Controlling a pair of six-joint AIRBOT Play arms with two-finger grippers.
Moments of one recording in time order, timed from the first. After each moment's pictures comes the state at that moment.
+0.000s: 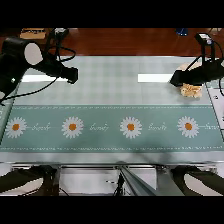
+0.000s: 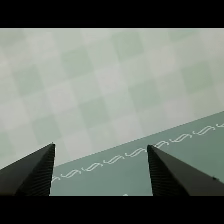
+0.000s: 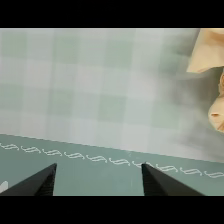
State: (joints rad) left arm -0.32 -1.33 1.42 1.60 -1.17 -1.54; right arm 0.01 -1.19 1.26 -1.43 1.18 1.50
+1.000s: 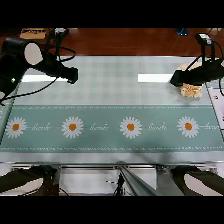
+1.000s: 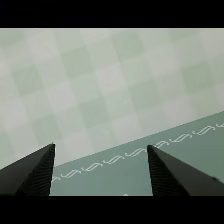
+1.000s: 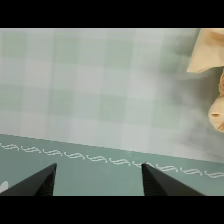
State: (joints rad) left arm -0.32 -1.33 1.42 1.60 -1.17 -1.54; right arm 0.01 -1.19 1.26 -1.43 1.18 1.50
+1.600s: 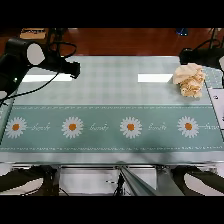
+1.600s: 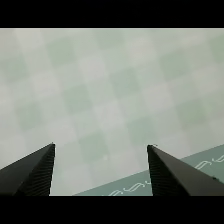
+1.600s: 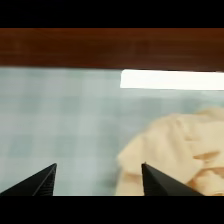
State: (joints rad) left arm -0.32 -1.35 1.42 1.60 -1.03 -1.54; right arm -0.02 -1.23 1.26 -1.67 0.65 1.65
